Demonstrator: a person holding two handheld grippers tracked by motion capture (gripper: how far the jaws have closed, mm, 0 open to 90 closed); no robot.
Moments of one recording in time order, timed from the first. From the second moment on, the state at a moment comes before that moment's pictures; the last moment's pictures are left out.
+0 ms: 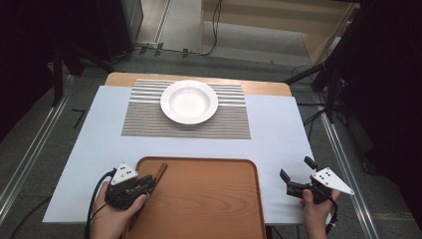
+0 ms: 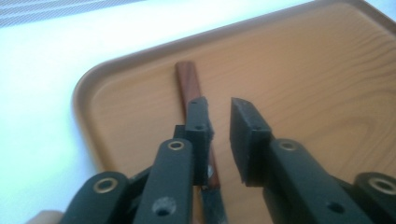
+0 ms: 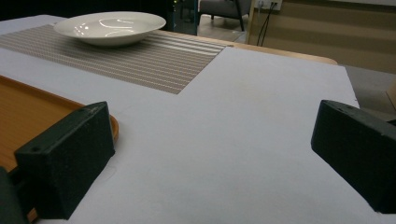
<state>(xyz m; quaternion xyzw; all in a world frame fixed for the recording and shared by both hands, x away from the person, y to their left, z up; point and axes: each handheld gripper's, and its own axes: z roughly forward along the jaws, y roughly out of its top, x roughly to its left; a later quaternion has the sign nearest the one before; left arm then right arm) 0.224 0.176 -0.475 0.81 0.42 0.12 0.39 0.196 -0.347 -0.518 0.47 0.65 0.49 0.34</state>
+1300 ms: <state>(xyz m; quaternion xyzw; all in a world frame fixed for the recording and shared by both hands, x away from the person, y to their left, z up) 0.240 0.200 -0.493 0.84 0.42 0.10 0.34 0.196 -0.346 -0.518 0.47 0.66 0.49 0.34</state>
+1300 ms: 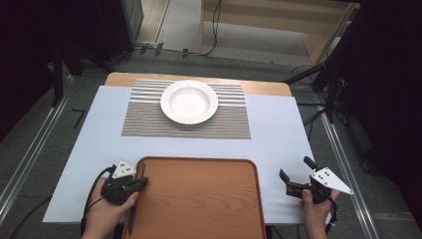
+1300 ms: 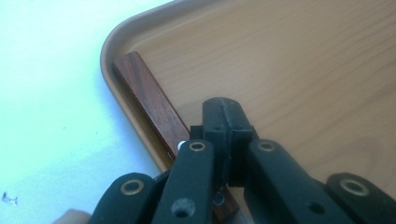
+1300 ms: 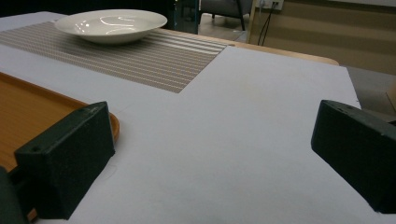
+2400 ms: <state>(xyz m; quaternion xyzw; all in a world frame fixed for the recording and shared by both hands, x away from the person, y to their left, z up) 0.232 0.204 -0.473 0.82 0.34 0.14 0.44 0.197 -0.346 -0.518 0.46 0.66 0.49 0.34</state>
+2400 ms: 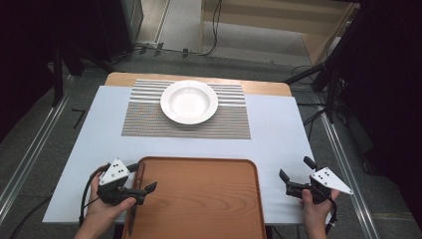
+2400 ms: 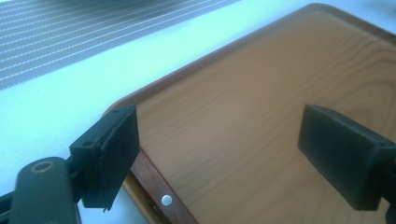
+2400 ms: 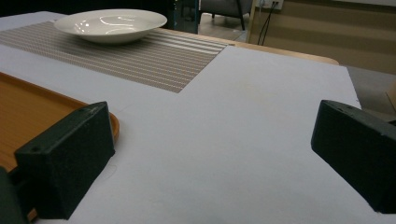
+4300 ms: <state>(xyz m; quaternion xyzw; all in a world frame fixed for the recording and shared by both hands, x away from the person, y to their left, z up) 0.246 0.293 -0.468 0.74 0.40 0.21 0.50 0.196 -0.346 -0.518 0.47 0.66 0.49 0.34</state>
